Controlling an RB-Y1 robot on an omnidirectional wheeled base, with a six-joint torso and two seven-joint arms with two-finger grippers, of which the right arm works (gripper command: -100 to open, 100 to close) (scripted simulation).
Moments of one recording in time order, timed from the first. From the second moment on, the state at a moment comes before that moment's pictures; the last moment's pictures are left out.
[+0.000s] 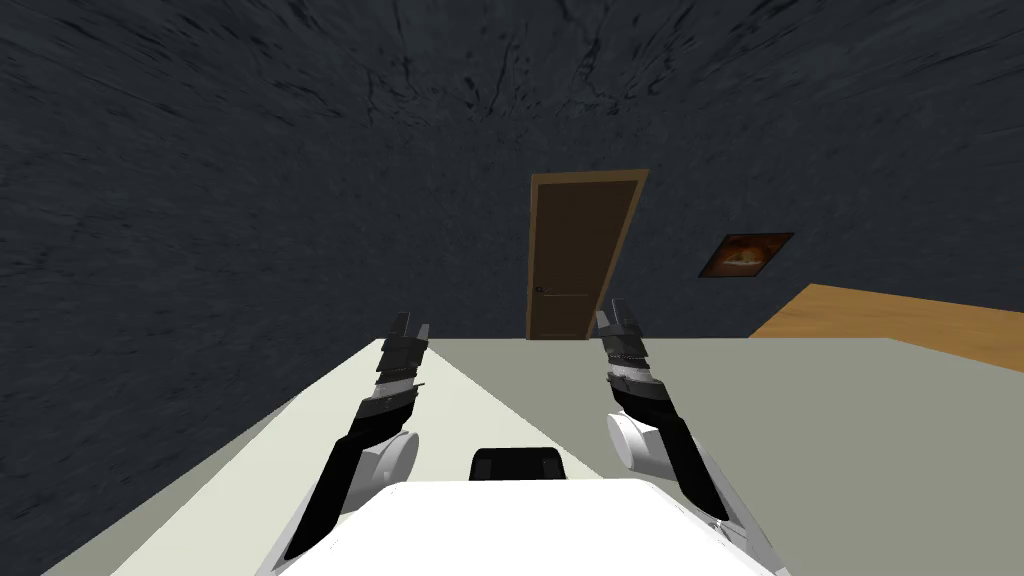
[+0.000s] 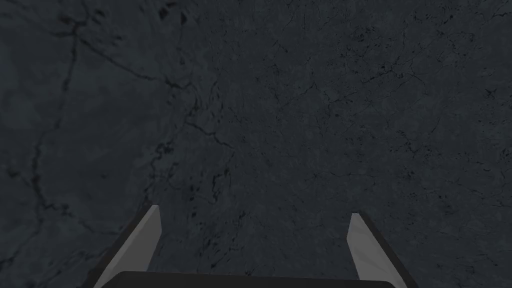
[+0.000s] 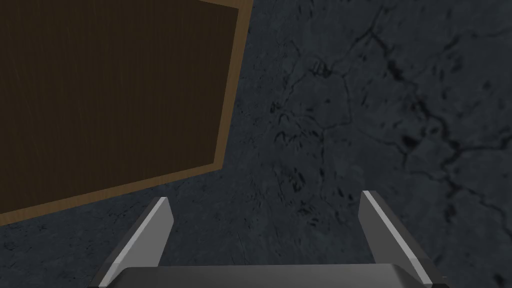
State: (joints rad) arm 0.46 -0.03 -0.02 -2.31 0.02 -0.40 0.13
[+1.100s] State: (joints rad) arm 0.38 -0.07 -0.03 -2.09 0.01 -0.43 0.10
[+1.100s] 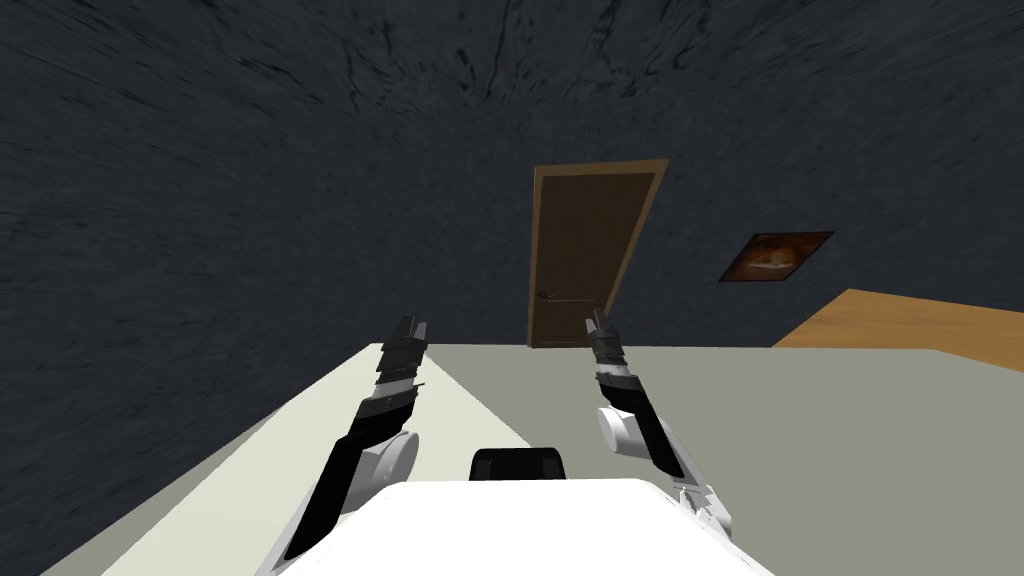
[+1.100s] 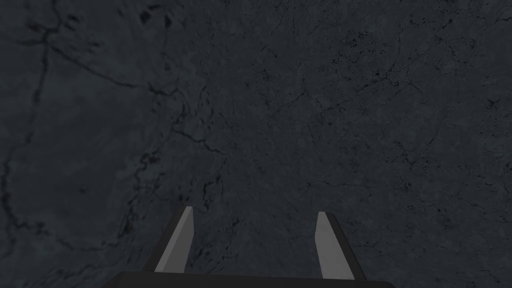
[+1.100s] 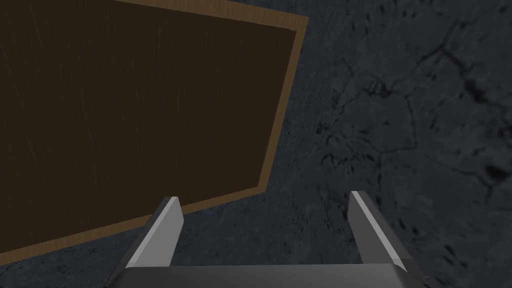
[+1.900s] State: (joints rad) arm 0.30 -0.10 -0.04 -1.90 0.00 -0.46 0.08
